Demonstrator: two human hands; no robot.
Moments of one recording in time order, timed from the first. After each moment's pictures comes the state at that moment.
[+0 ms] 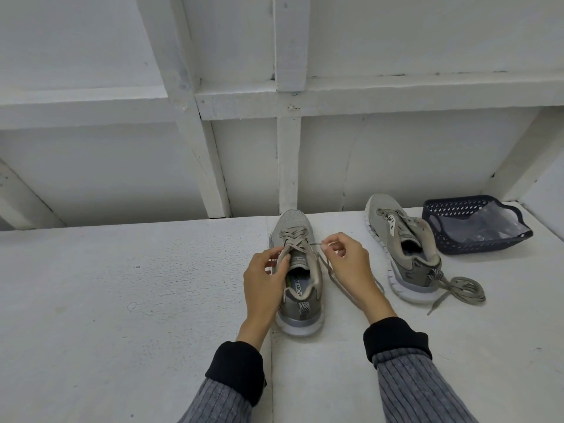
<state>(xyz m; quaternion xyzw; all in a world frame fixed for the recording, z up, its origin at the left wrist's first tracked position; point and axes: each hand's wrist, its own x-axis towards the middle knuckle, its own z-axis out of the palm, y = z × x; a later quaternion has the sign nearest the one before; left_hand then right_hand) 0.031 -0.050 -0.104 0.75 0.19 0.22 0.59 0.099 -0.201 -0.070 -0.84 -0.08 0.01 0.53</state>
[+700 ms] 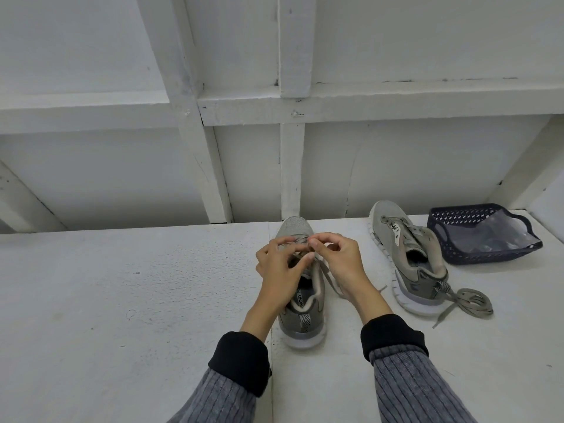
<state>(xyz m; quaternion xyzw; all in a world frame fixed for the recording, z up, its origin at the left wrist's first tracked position) 0.057 -0.057 -0.065 0.85 0.11 0.13 0.50 0.113 -0.178 -0.058 -0.73 -0.07 0.07 0.68</state>
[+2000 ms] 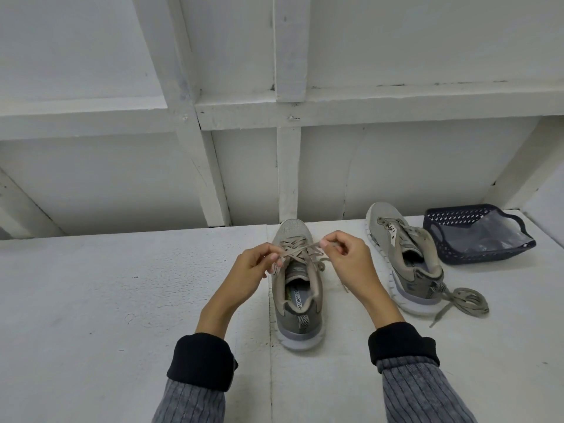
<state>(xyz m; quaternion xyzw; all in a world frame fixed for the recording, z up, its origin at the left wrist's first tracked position) 0.047 0.007 -0.058 0.81 0.01 0.02 0.59 0.106 -0.198 -0.044 -0.80 -0.14 -0.01 0.58</state>
